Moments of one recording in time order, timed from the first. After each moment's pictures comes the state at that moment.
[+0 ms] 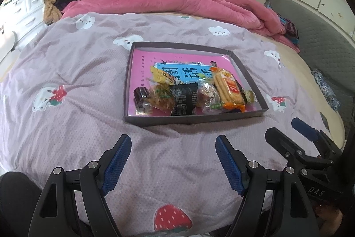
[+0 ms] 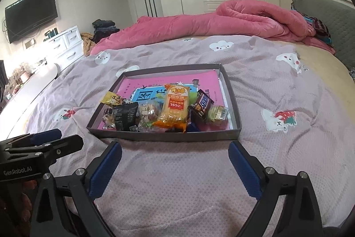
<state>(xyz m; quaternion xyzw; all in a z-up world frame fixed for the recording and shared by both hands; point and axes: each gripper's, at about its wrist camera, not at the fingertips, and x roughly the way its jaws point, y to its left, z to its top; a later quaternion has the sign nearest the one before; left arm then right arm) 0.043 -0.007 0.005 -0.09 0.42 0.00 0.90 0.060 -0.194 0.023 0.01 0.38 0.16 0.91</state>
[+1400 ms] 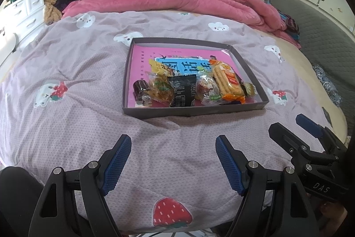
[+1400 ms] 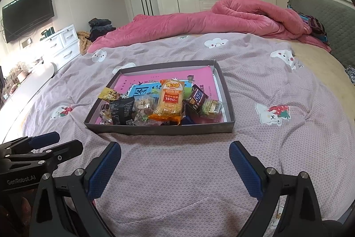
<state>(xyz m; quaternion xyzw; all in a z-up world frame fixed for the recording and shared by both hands) 0.035 -0.012 0.000 -0.08 0.43 0.01 0.90 0.053 -0.198 0.020 0.00 0.38 0.15 0.91</state>
